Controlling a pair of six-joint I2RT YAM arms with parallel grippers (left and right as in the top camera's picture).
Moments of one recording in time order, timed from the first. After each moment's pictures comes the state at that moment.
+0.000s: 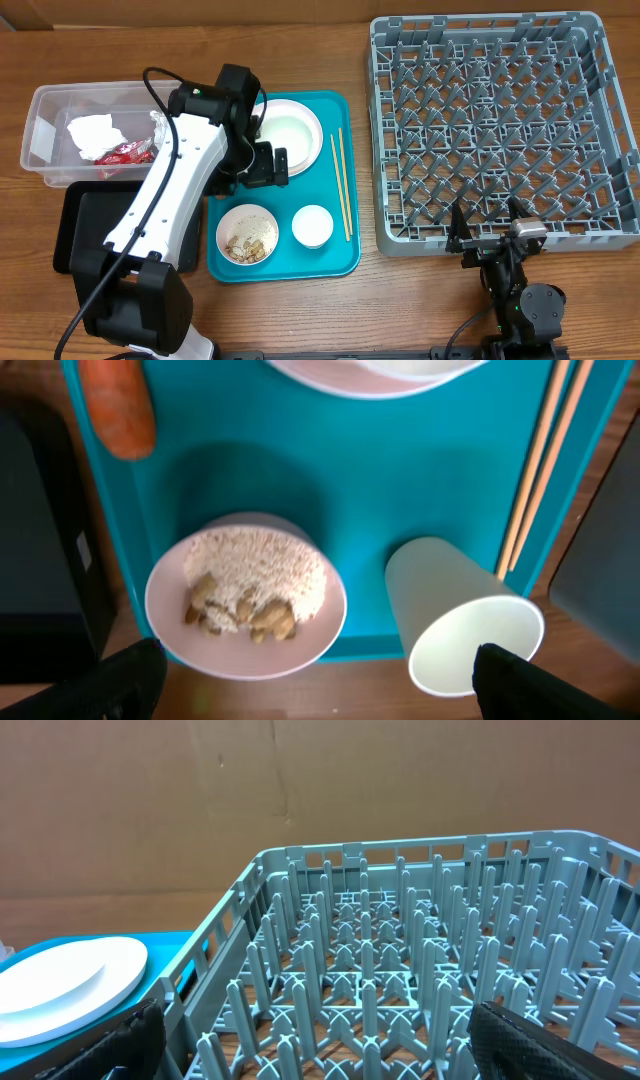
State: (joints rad) left arm -0.24 1.76 1.55 -1.36 0.12 -0.35; right arm 0.08 0.01 0.02 -0.03 -0.04 0.10
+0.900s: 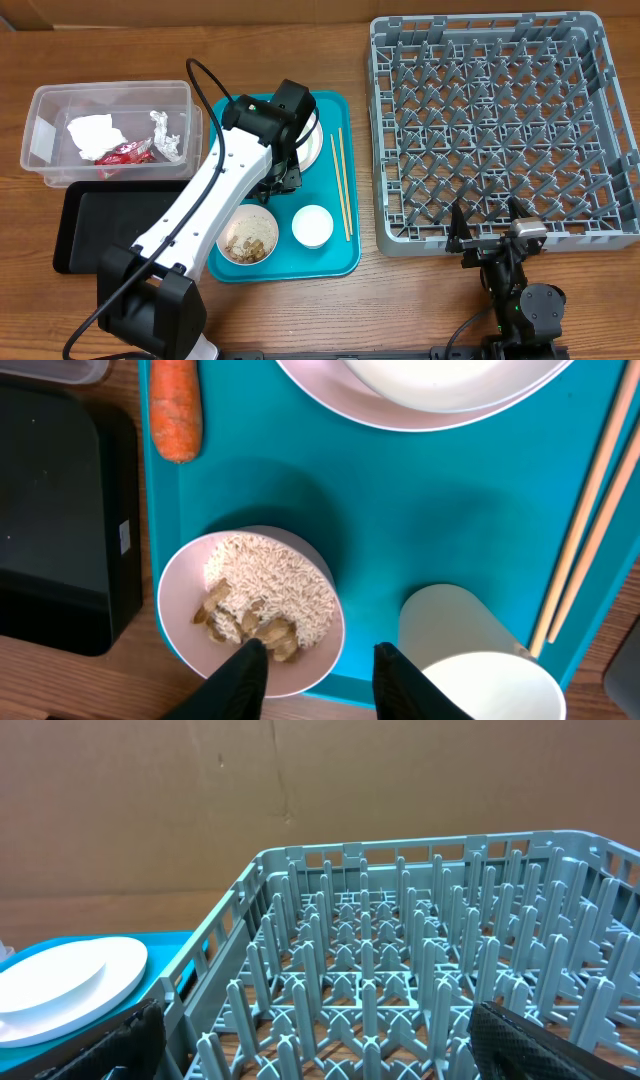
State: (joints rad) left arm -0.45 1.76 1.53 -1.33 -0.16 -0.64; right arm 0.08 0.01 0.02 -0.03 -0.04 0.10
